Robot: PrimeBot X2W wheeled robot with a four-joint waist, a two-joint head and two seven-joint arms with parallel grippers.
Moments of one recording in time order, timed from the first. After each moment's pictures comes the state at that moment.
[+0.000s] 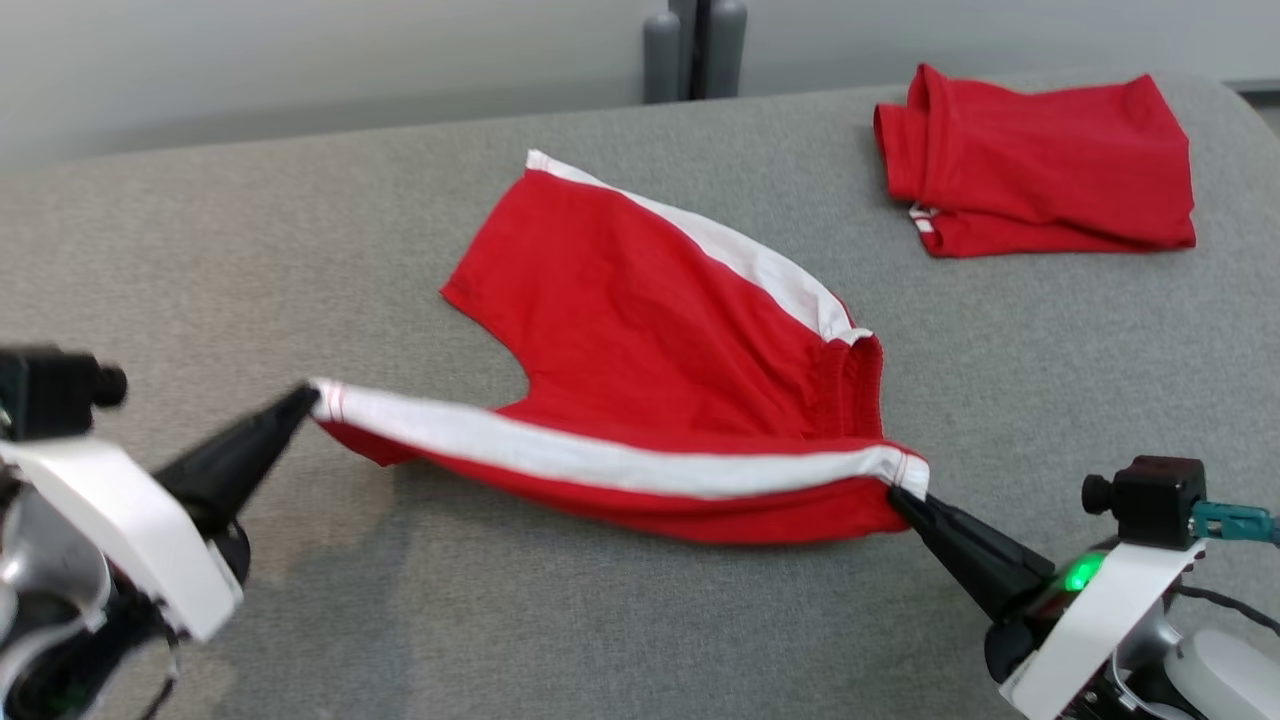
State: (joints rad) left arm -0.29 0.93 -0.59 -0.29 -1.28 0.14 0.21; right arm -0.28 -0.64 0.74 -0.03 1.08 0.13 -0.04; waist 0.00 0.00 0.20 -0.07
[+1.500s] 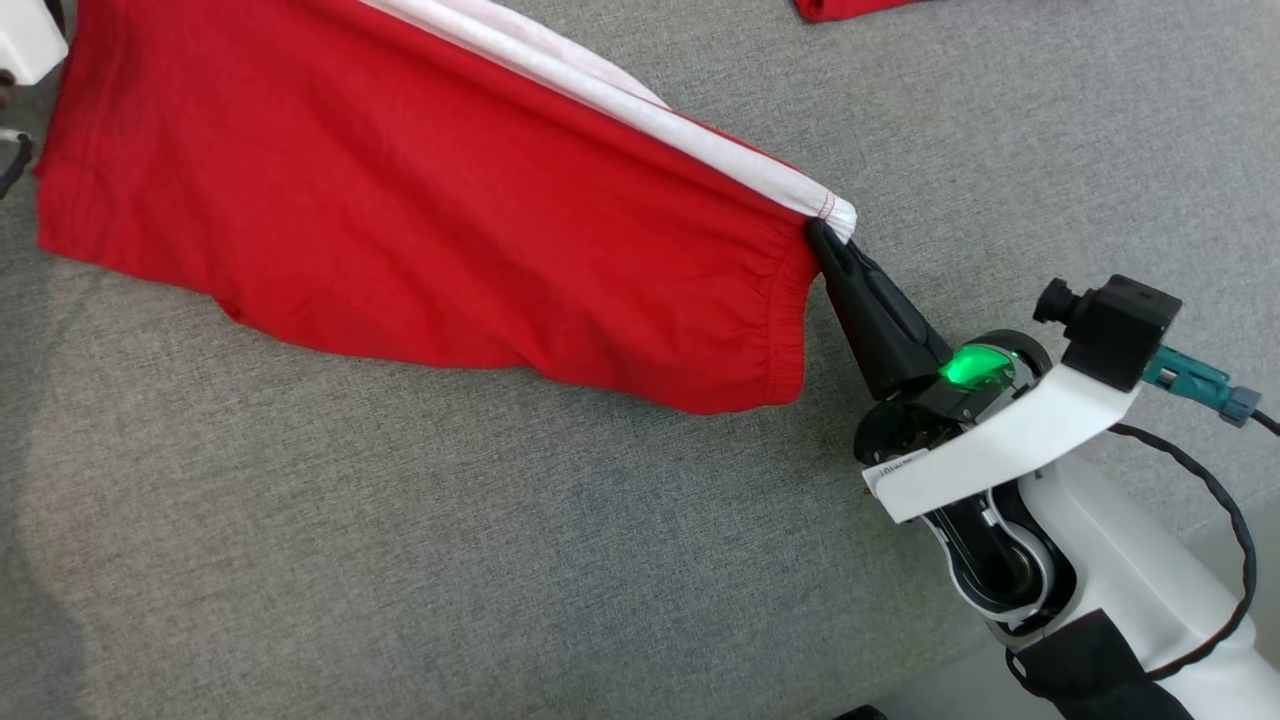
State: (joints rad) left arm -1.25 0.63 -0.68 0.58 -1.07 -0.07 0.48; right arm -0.56 -0.25 0.62 0.11 0.99 0.13 -0.26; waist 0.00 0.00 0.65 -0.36
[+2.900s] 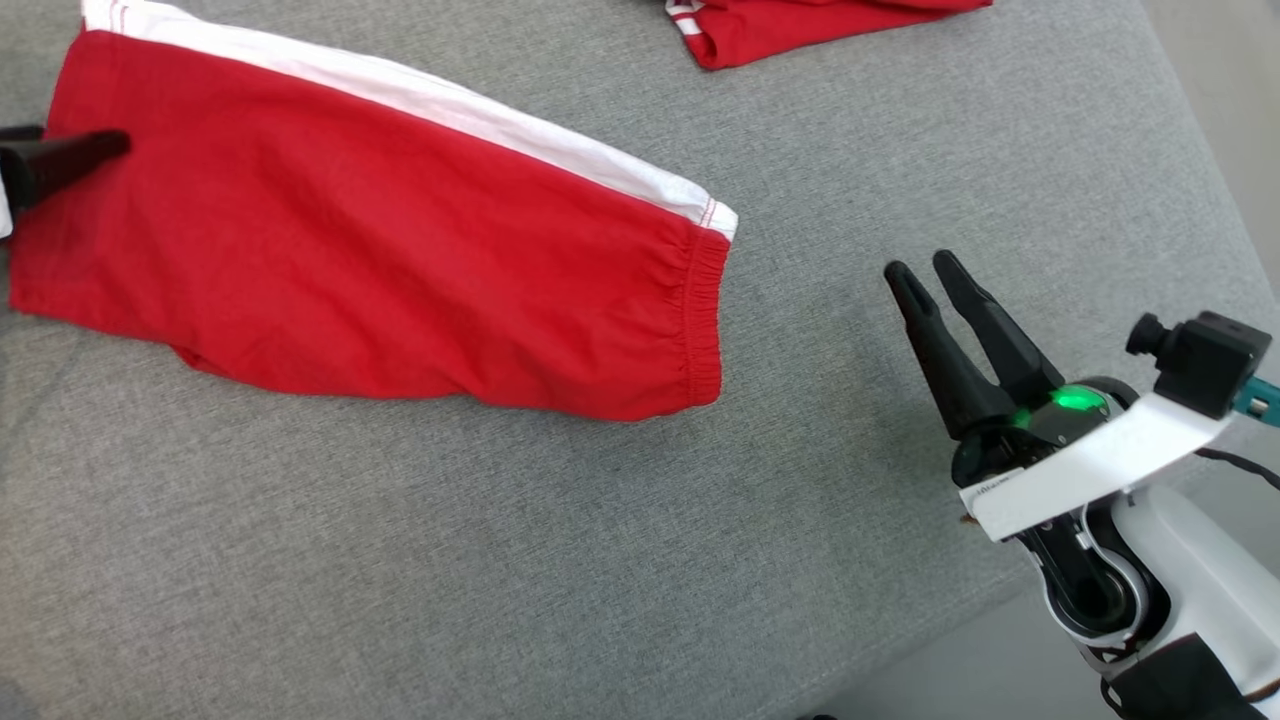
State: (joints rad) left arm -1.16 0.76 -0.79 0.61 -1.23 -0.12 0.82; right arm -0.49 -0.39 0.60 0.11 1.08 0.13 -0.26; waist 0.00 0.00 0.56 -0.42
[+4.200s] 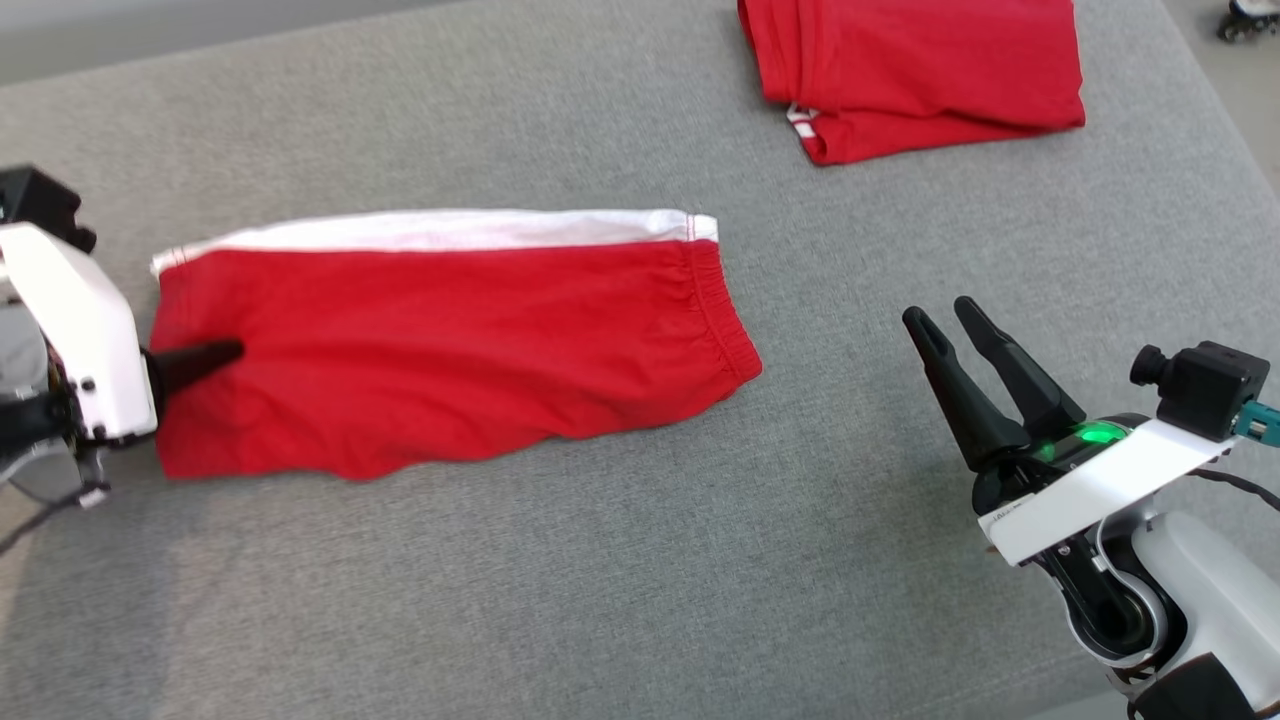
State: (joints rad) left arm -0.83 0.77 -0.76 0.41 -1.41 -0.04 0.76; right arm -0.44 -0.43 0.60 0.17 1.06 0.13 -0.23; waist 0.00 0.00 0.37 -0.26
